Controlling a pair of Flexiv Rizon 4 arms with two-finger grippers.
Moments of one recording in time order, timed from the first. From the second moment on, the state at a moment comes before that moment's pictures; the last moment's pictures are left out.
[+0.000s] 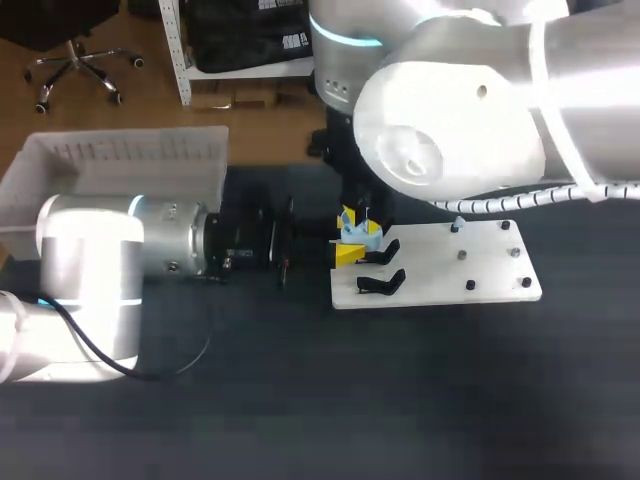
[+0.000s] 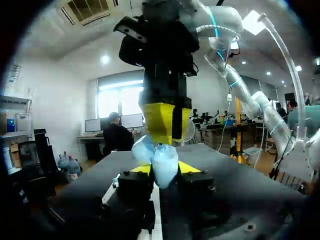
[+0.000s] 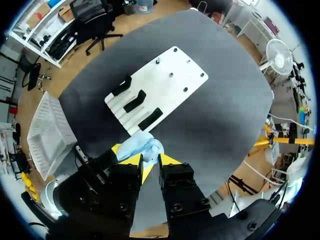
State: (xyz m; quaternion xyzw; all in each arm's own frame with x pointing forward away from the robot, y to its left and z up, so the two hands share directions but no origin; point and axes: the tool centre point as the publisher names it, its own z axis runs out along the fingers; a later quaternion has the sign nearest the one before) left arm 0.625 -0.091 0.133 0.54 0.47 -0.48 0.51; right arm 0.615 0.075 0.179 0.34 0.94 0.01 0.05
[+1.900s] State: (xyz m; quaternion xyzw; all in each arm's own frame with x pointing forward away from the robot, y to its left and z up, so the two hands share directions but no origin) left arm 0.625 -0.090 0.134 0.54 0.47 -0.48 0.51; right arm 0.712 -0.070 0.097 0.01 0.99 0.06 0.11
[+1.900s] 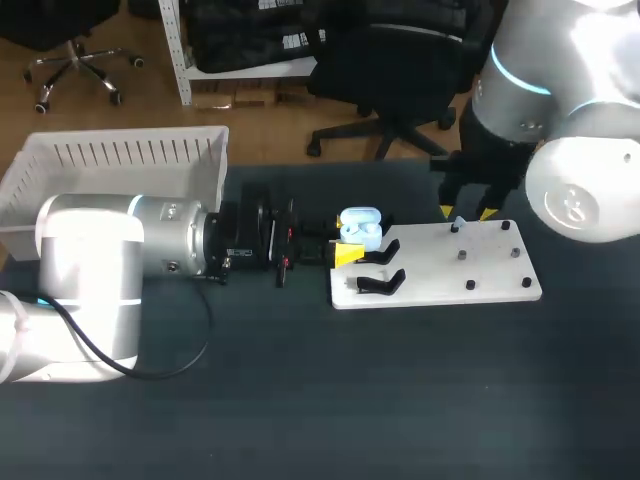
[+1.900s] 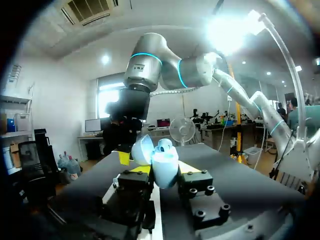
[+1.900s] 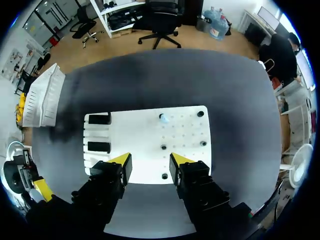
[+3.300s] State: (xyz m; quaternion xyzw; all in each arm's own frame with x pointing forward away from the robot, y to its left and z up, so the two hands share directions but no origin) left arm 0.625 -0.090 0.134 0.54 0.47 -0.48 0.51; right arm 0.763 -0.087 0.035 0.03 0.99 0.06 0.09
